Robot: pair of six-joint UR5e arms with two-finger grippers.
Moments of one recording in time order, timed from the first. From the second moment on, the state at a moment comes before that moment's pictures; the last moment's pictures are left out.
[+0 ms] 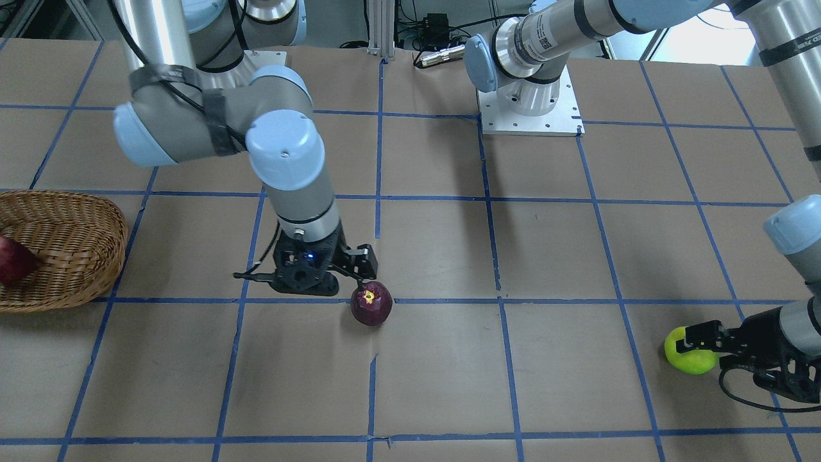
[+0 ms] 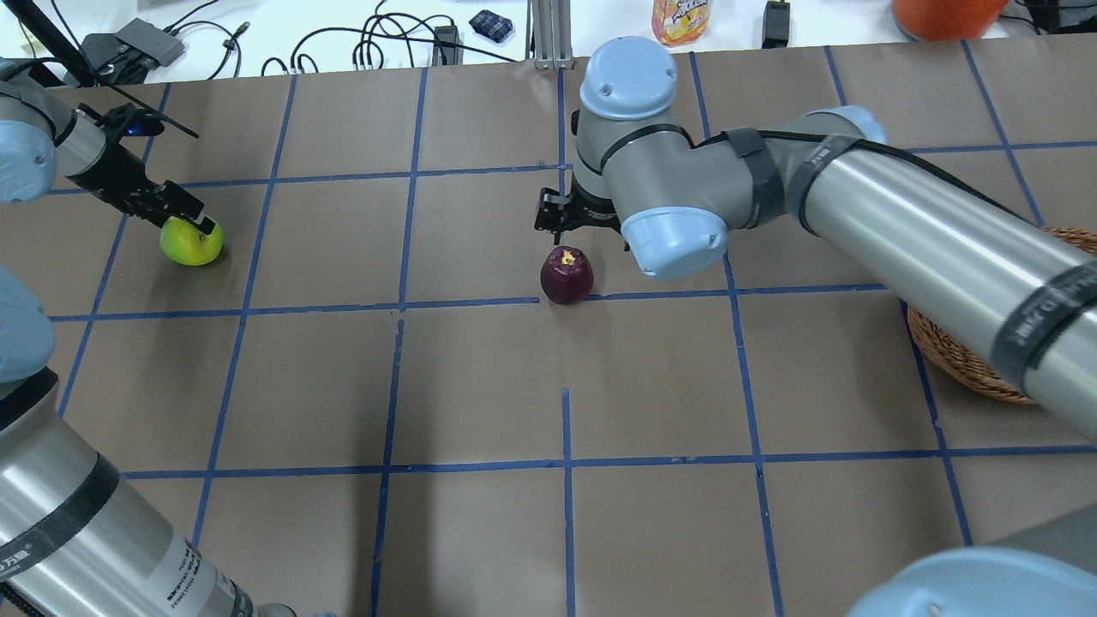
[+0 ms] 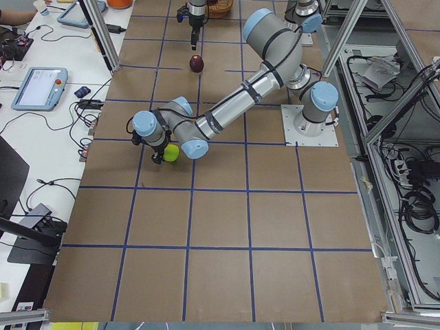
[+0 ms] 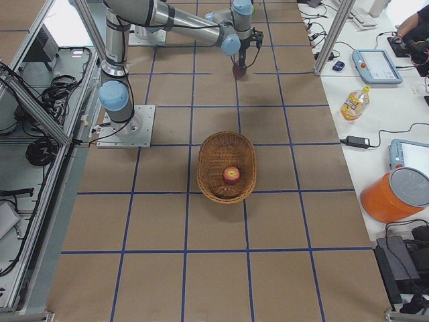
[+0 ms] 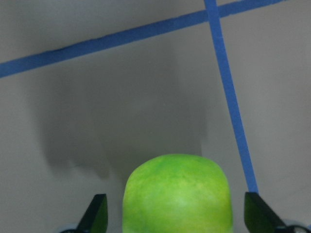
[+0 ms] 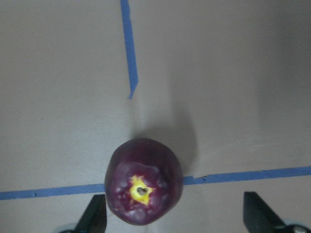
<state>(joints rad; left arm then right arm) -1.04 -2.26 -1.35 -1.27 1.37 0.81 1.89 -1.12 1.62 -2.19 -1.52 0.43</state>
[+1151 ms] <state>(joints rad) -1.33 -2.05 -1.48 -1.44 1.32 0.26 1.92 -0.98 1.61 -2.22 -1.58 0.38</state>
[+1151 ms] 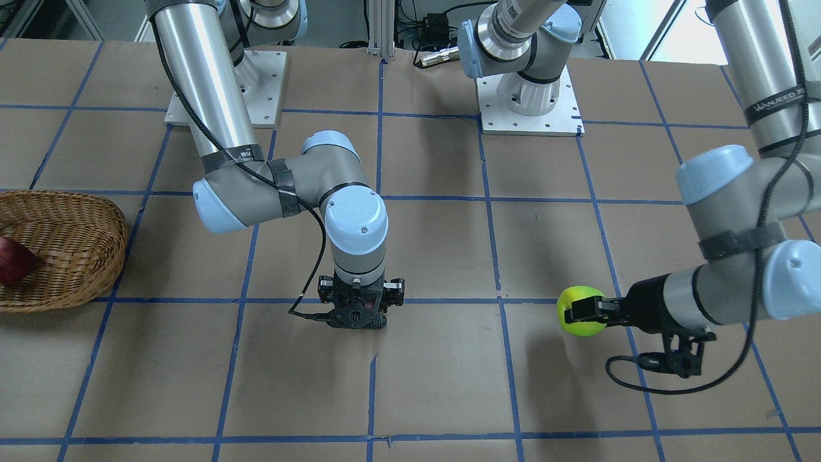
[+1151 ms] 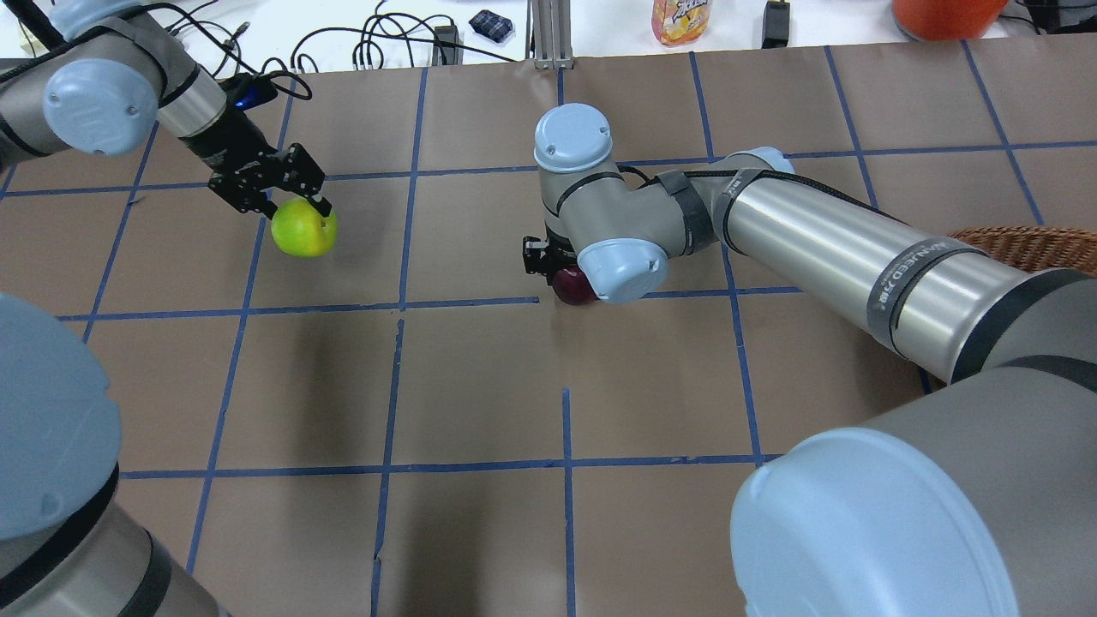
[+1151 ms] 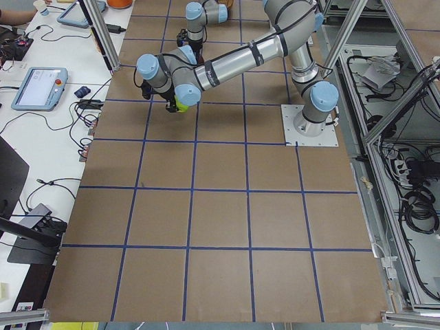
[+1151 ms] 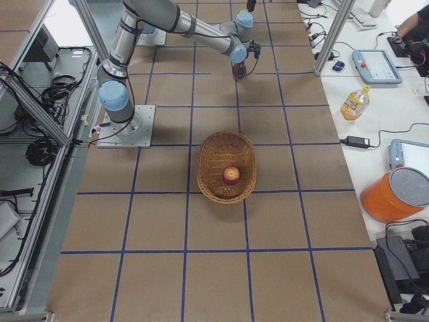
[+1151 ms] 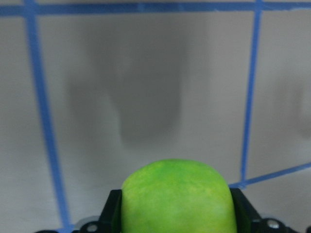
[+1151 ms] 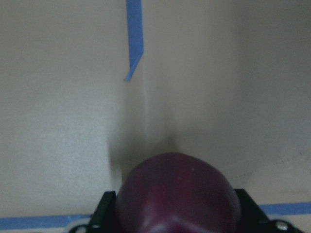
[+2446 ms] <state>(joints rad) -1.89 -2.10 -1.66 -0.85 1.40 -0.45 1.11 -1.42 1.95 -2.17 -1.57 -0.68</state>
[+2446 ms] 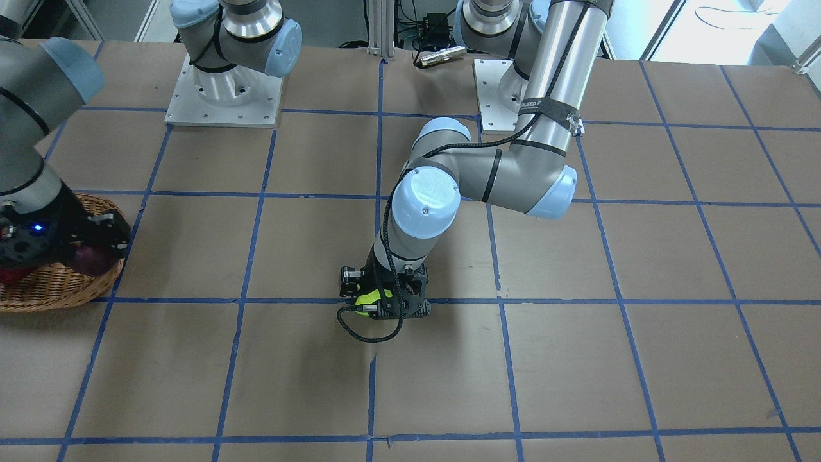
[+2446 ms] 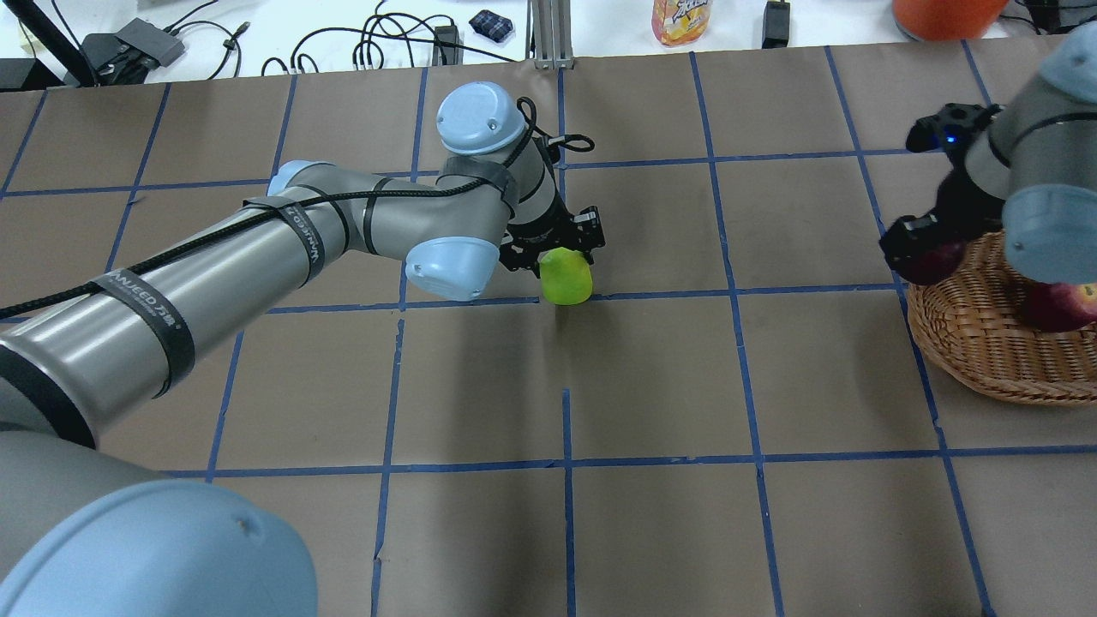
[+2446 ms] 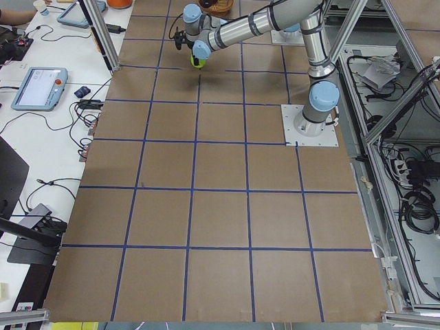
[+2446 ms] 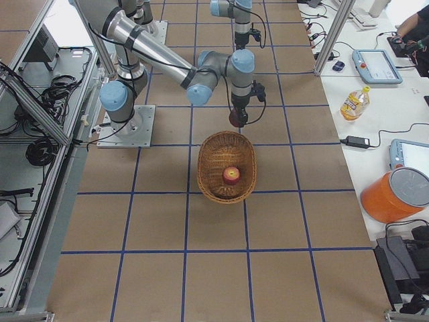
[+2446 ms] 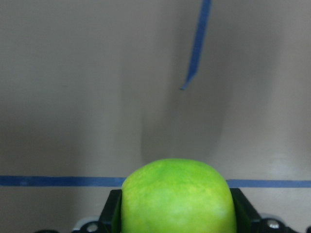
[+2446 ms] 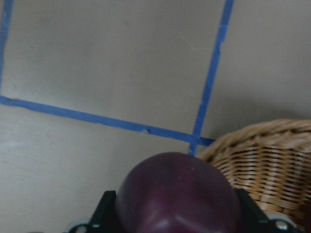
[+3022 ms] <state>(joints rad) -1.79 -1.95 -1.61 -0.94 1.48 -0.36 0.84 -1.32 1.99 -2.34 -1.46 -0.97</state>
